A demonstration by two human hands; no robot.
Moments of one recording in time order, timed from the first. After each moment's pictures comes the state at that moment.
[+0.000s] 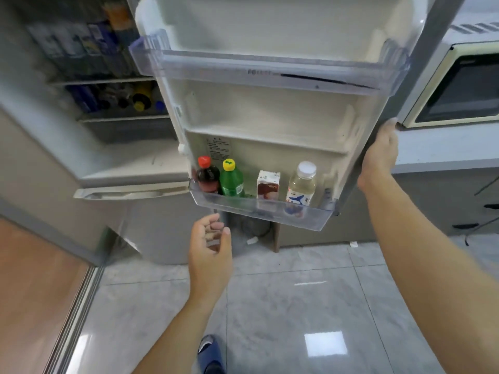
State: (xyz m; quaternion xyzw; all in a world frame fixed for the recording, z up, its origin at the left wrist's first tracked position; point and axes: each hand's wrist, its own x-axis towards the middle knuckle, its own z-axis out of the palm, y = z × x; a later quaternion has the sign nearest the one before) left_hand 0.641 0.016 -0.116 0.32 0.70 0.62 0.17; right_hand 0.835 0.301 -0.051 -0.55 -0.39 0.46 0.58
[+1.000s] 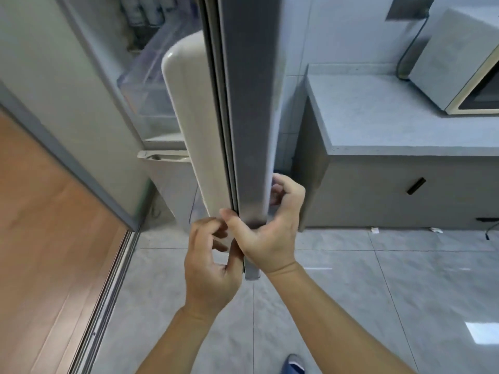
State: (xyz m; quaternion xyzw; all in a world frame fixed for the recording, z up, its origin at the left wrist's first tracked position) left_hand 0.569 -0.194 -0.091 0.50 0.65 0.57 -0.03; right_hand 0.641 -0.098 -0.069 -0.30 -0.69 0.32 0.58
